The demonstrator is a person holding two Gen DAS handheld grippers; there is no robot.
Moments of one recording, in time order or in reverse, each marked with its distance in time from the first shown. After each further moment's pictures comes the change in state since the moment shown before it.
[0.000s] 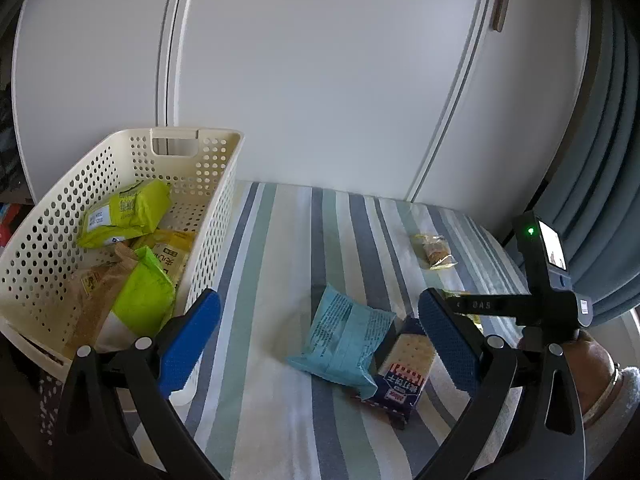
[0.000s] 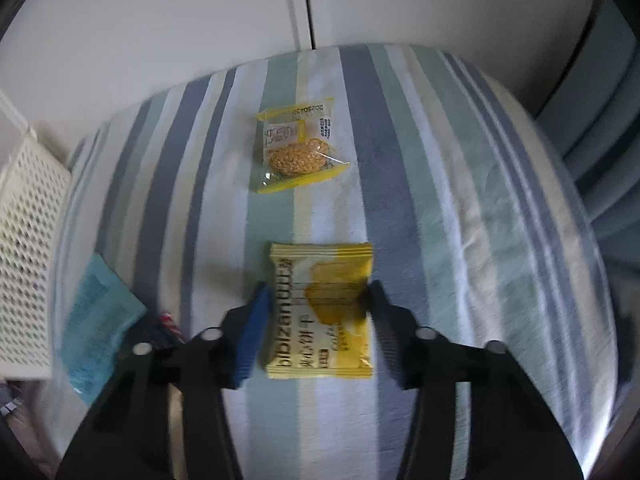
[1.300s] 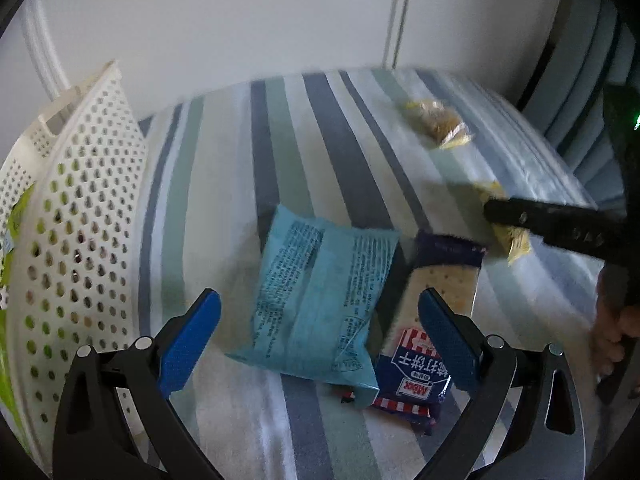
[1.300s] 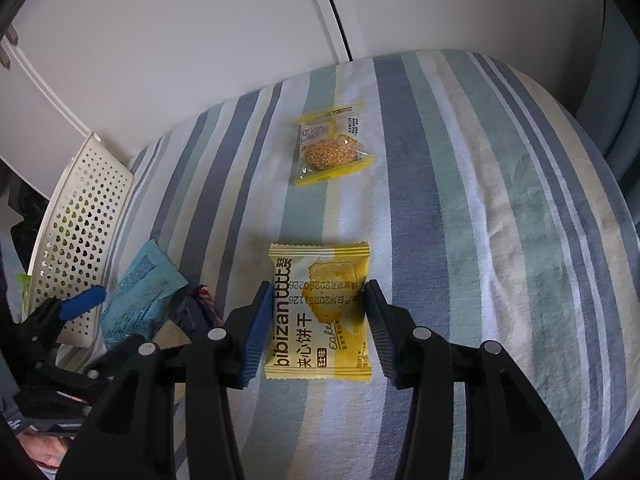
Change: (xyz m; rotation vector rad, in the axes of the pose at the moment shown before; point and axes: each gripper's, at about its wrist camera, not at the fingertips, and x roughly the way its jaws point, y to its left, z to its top) left arm 0.109 -0.048 -0.019 0.281 0.406 0.034; right arm -0.022 -0.033 -0.032 0.005 -0.075 0.285
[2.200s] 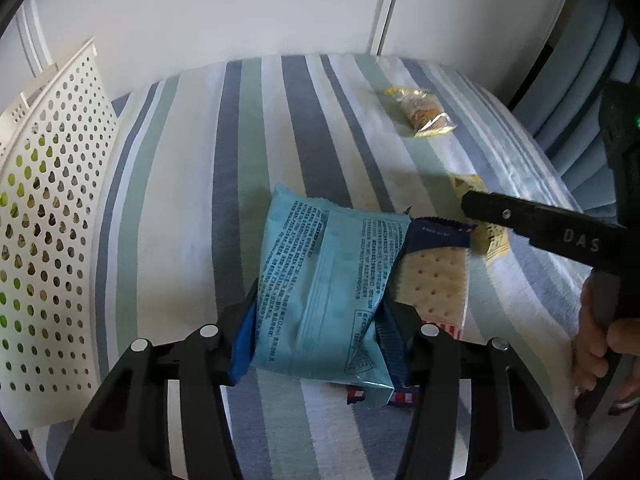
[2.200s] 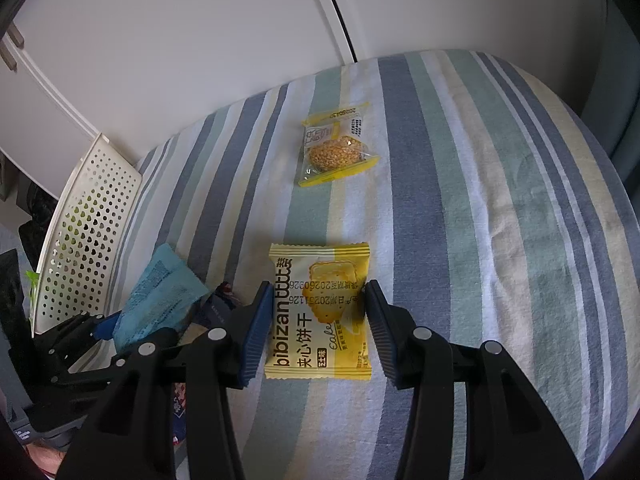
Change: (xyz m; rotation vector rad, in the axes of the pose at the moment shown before) left arm 0.014 -0.014 0.003 -0.070 0.024 -0.069; right arm -0.003 -0.005 -0.001 0.000 -0.002 0.034
